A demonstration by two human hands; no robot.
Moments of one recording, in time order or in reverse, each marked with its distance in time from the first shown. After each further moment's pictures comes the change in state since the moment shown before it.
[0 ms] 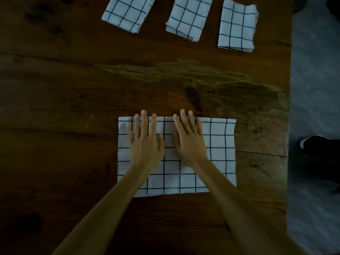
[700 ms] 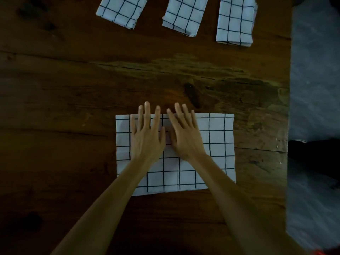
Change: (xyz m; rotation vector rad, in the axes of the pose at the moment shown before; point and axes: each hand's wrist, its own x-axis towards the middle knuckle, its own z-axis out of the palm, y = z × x) left_hand 0.014 0.008 -0.002 -0.016 0.012 0.068; right_hand 0.009 -0.003 -0.005 0.046 0.022 -0.028
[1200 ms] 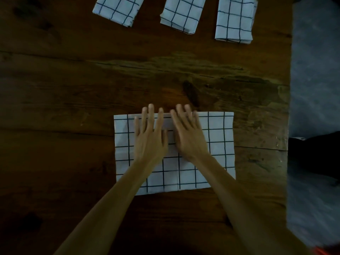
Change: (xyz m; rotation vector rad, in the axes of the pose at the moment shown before) left_hand -0.007 0.009 0.006 0.006 -0.024 0.030; right_hand -0.009 0.012 0.003 -0.027 0.031 -0.025
